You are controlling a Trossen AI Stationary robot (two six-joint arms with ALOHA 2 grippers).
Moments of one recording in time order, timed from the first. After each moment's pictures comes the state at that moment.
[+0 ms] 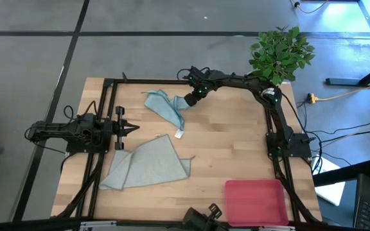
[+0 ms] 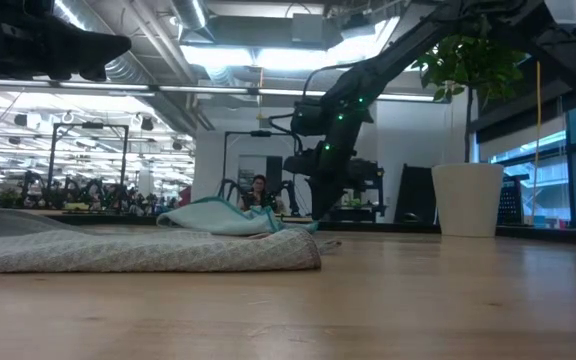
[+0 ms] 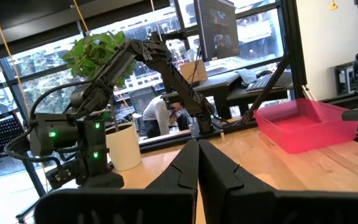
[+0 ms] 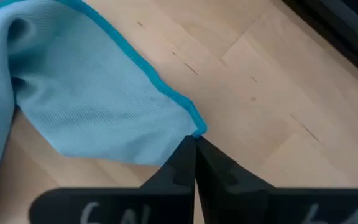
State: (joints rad) left arm 0.00 0.01 0.05 0.11 -0.04 0.26; right arm -0.56 2.19 1.67 -0.69 -0.03 0.29
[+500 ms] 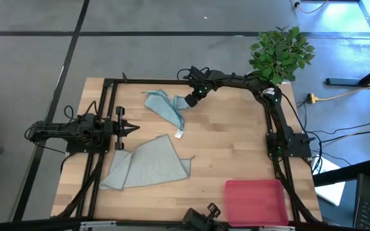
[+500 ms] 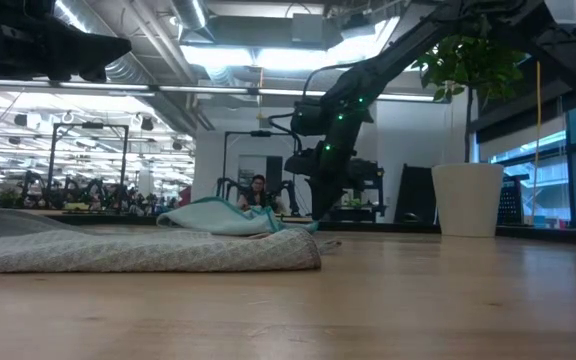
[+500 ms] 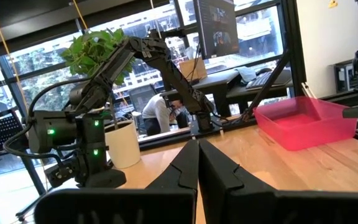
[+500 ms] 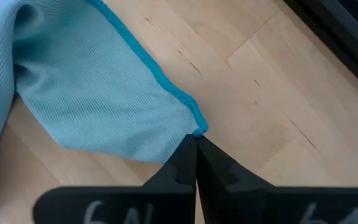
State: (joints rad) left arm 0.00 0.01 0.05 0.10 -0.04 0.26; right arm -0.56 2.18 1.67 -0.69 -0.03 0.22
